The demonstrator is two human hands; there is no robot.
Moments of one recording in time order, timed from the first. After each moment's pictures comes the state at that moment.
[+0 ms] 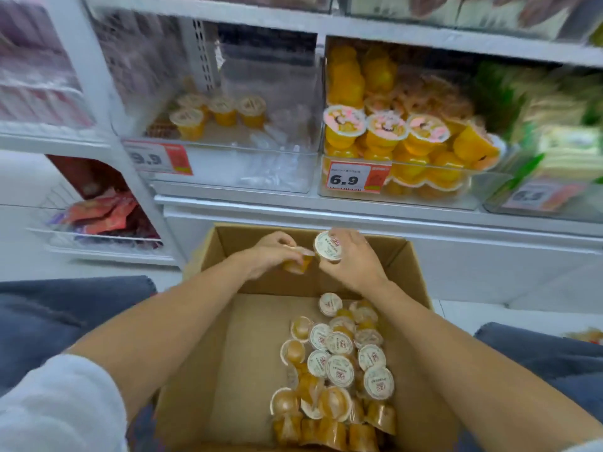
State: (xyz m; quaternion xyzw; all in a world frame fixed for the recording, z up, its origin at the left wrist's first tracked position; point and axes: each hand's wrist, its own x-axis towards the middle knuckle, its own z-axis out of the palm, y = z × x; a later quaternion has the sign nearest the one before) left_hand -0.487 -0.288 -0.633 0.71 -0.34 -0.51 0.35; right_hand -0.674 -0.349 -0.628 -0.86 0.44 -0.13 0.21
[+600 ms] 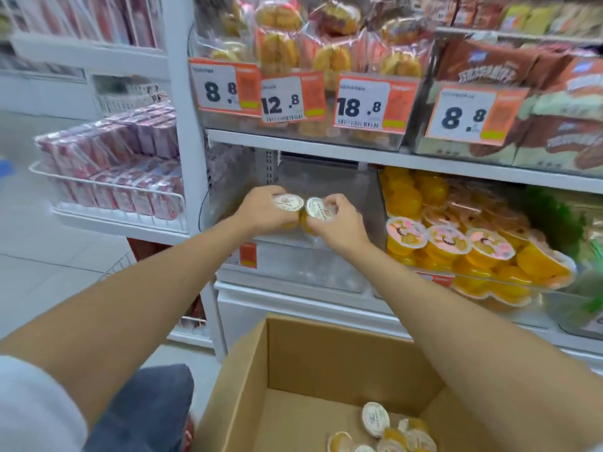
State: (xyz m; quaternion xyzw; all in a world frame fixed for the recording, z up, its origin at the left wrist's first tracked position) left_hand -0.336 -0.321 -0.440 0.76 -0.48 -0.15 0.41; right_hand -0.482 -0.401 -0.460 -0.77 0.40 -0.33 0.37
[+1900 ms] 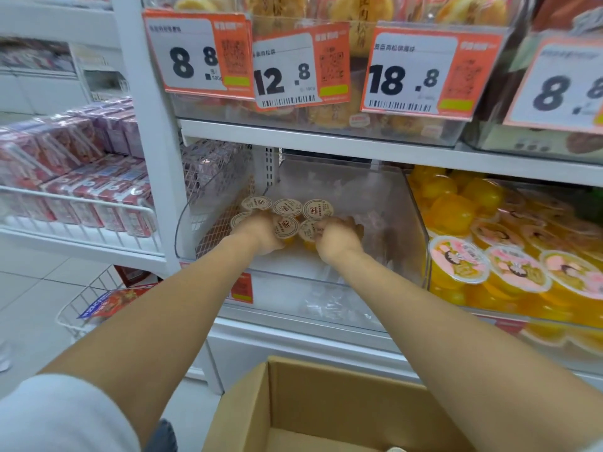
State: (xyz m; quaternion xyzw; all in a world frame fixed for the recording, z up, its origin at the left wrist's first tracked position) left_hand -0.250 -0.413 -0.521 0.85 -0.50 -0.11 0.13; right_hand -0.402 -0.485 -0.522 -0.88 0.45 -0.12 0.08
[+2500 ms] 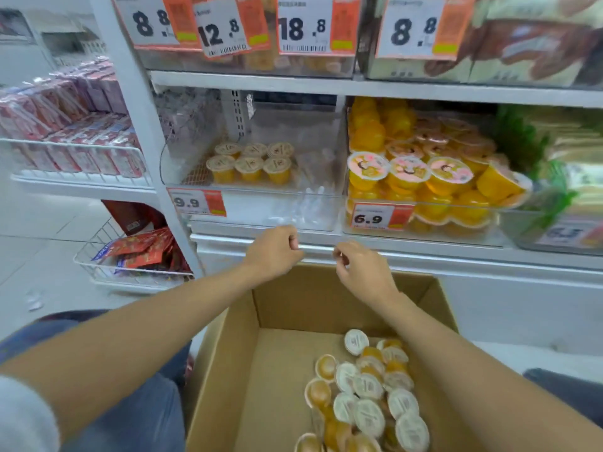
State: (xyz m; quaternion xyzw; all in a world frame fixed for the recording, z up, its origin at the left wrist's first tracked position) left_hand -0.446 -0.286 -0.558 0.79 -0.53 -0.17 0.27; right_hand -0.630 -0.362 -0.591 -0.90 0.37 -0.20 0.11
